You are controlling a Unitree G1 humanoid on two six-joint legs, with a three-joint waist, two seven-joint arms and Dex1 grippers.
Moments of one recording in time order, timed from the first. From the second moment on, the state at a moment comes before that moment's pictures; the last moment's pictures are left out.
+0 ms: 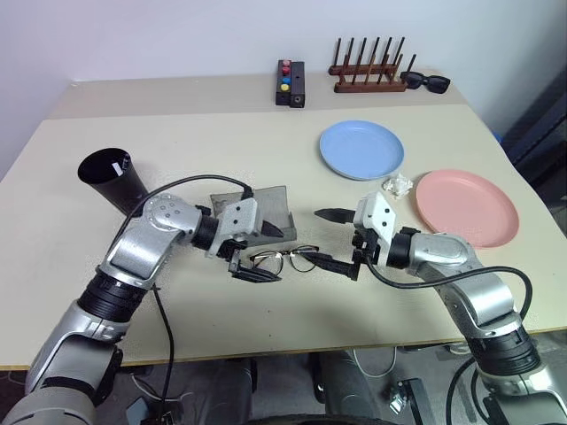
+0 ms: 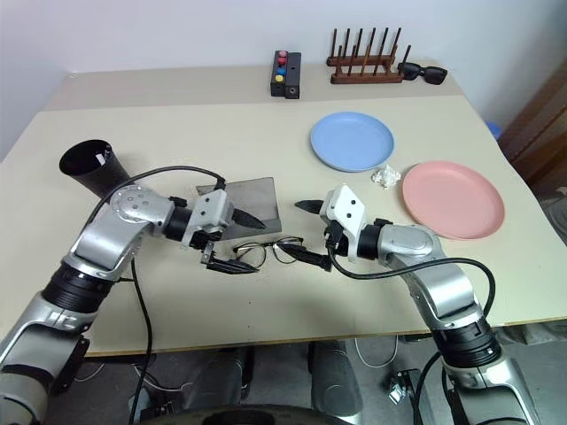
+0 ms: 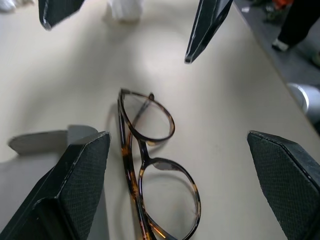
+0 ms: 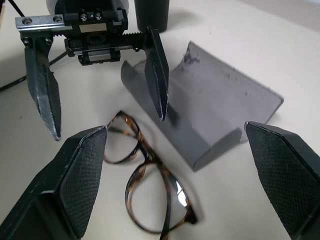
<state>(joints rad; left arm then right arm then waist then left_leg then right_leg) -0.59 0.63 -0.33 -0.06 -0.22 0.37 -1.34 -0.28 -0.59 0.13 -0.34 0.40 0.46 0.86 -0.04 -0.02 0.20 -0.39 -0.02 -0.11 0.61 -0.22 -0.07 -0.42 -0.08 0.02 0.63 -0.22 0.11</state>
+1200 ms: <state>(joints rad) -0.59 0.55 -0.42 0.05 -0.14 0.38 -1.29 -0.24 -0.59 0.11 -0.35 0.38 0.45 0.83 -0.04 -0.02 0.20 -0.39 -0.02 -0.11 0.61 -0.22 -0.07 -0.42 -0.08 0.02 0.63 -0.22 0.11</state>
